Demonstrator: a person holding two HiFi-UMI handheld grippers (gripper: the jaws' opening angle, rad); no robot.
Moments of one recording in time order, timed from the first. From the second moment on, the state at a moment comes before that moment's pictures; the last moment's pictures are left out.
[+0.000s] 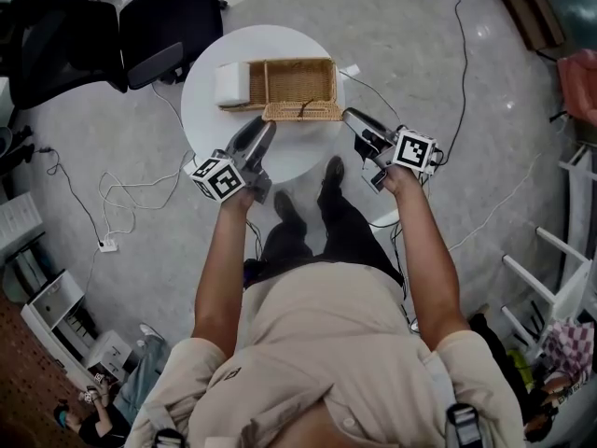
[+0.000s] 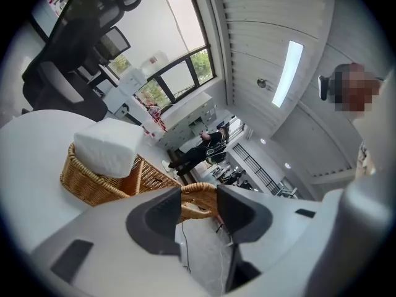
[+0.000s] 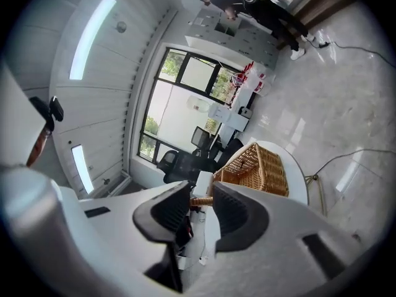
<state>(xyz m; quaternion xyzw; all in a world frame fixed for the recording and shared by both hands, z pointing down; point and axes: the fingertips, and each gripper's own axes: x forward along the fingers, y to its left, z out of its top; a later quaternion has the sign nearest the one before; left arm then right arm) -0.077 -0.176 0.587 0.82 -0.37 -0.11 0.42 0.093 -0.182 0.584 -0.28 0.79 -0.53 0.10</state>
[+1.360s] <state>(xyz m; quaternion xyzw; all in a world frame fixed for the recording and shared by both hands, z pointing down) -0.074 -0.219 0.478 0.89 -0.35 -0.01 0.30 0.090 -0.250 0.582 -0.39 0.82 -0.42 -0.09</state>
